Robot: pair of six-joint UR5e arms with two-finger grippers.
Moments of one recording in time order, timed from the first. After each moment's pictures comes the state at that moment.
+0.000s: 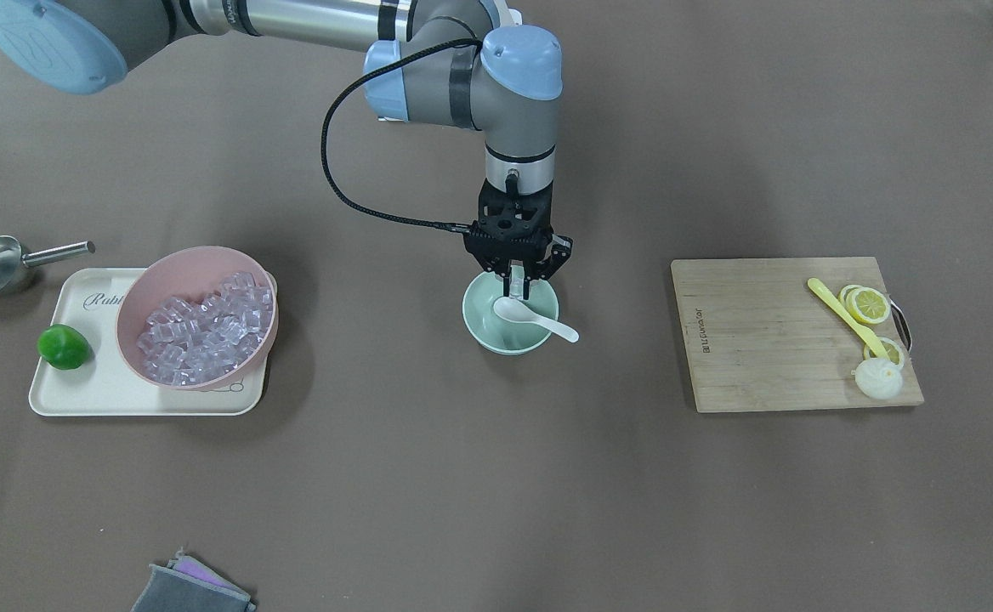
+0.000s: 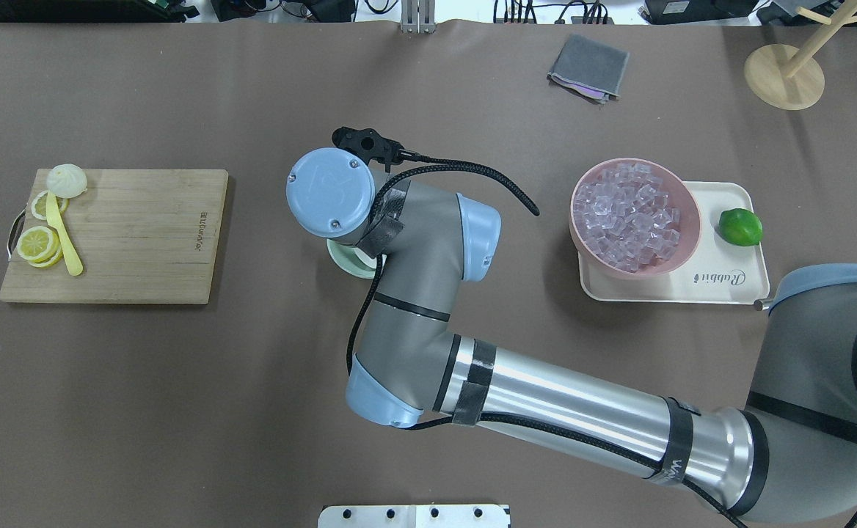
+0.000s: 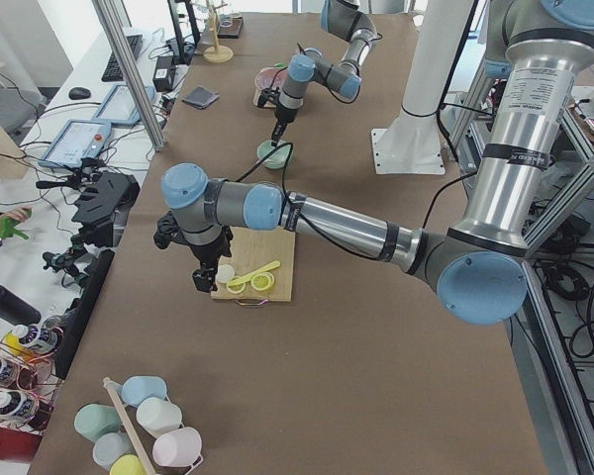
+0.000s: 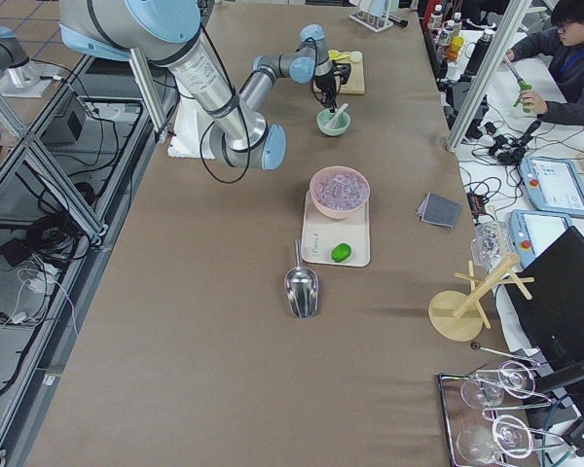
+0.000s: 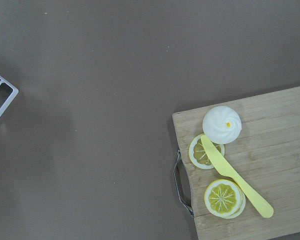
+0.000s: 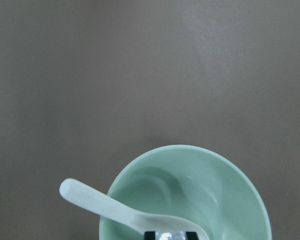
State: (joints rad) left arm -1.49 -1.80 -1.63 -1.38 -2.38 0.10; right arm 0.44 -0.54 1.30 -1.48 1.56 1.53
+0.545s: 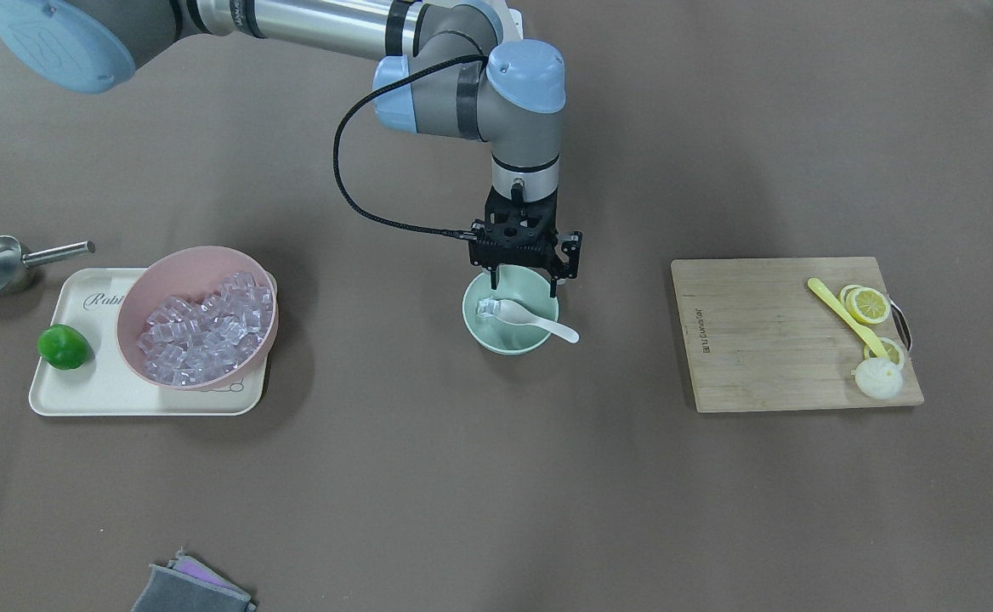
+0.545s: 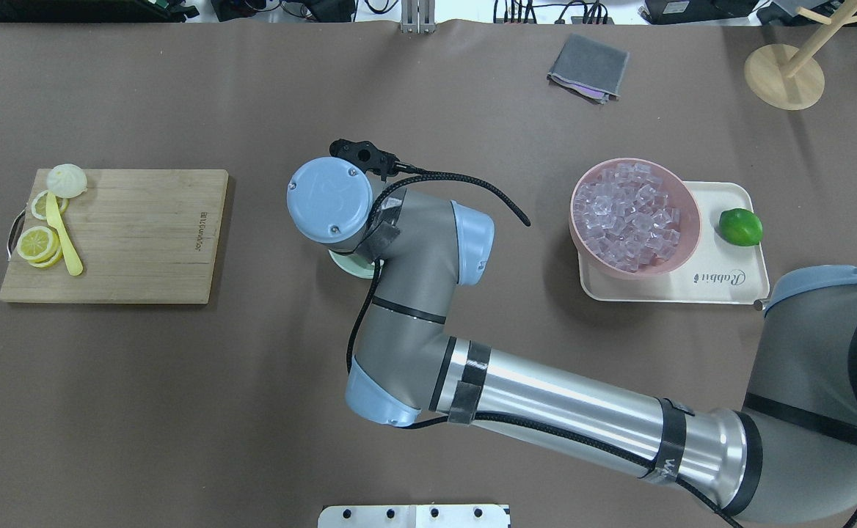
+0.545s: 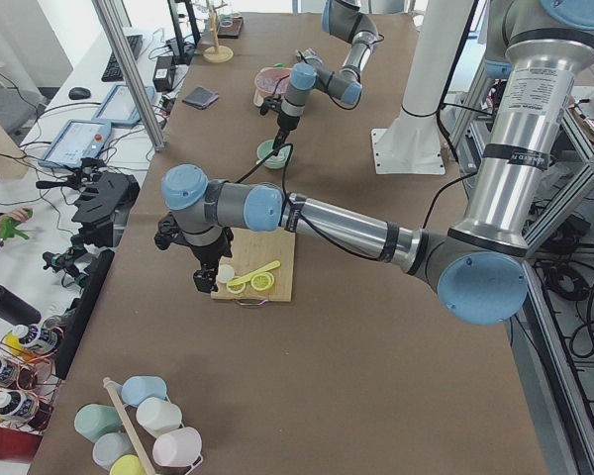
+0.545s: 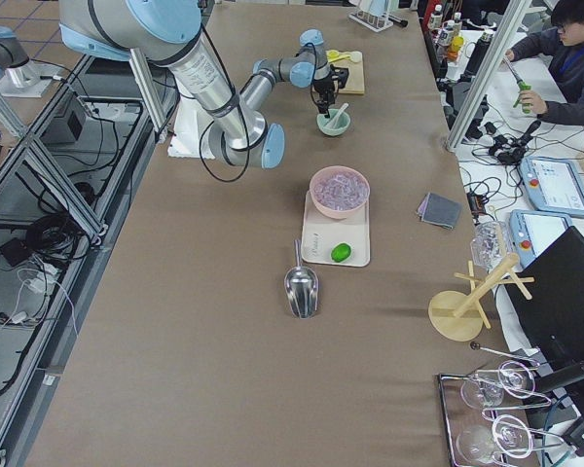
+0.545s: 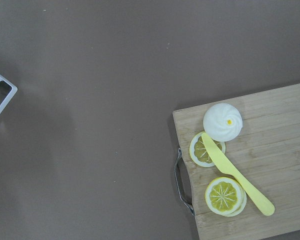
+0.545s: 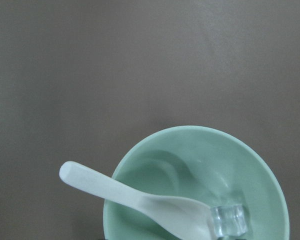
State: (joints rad) left arm -1.49 -1.79 -1.62 -1.38 -2.39 0.10; right arm 0.46 -0.54 1.28 -1.45 1.65 1.55
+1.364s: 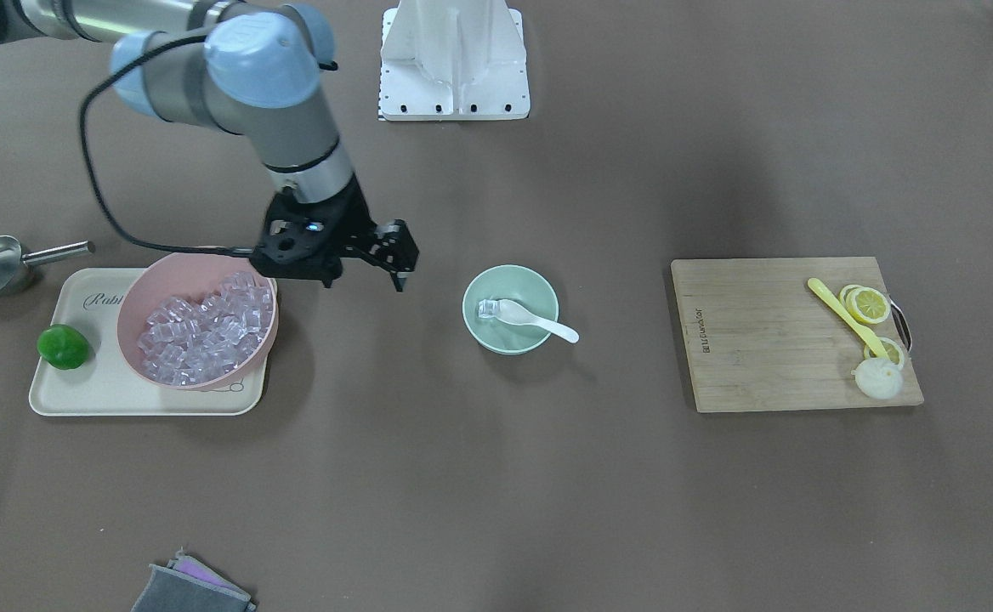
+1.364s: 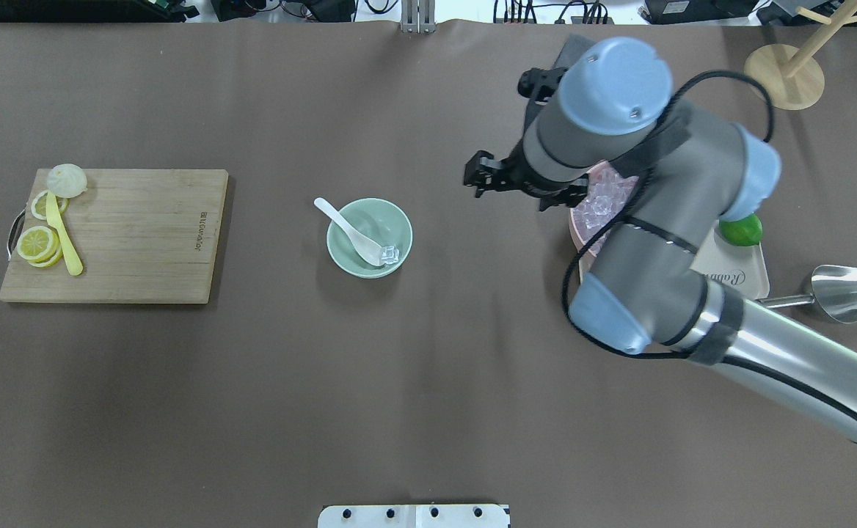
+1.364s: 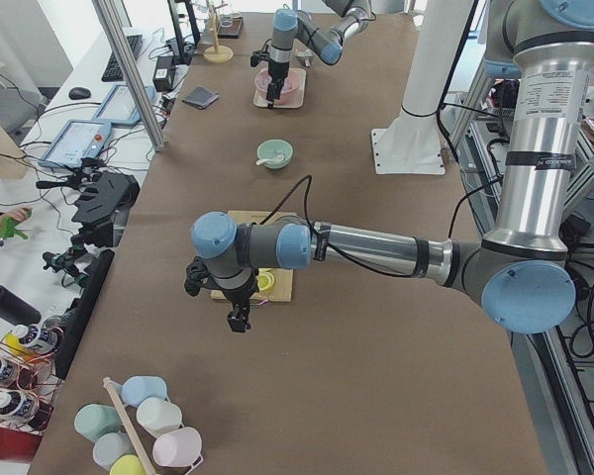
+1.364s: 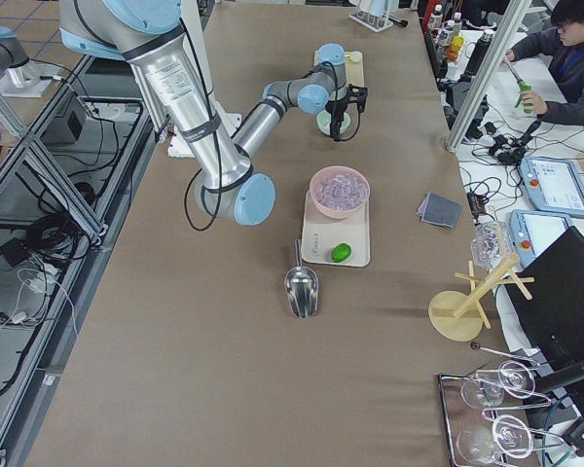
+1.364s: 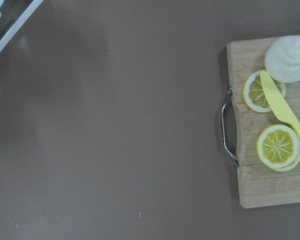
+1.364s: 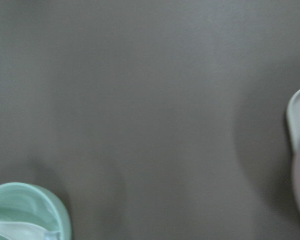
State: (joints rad) left arm -1.52 -1.60 -1.67 -1.41 -2.35 0.10; right arm 0.73 -0.99 1.80 -1.55 1.96 1.23
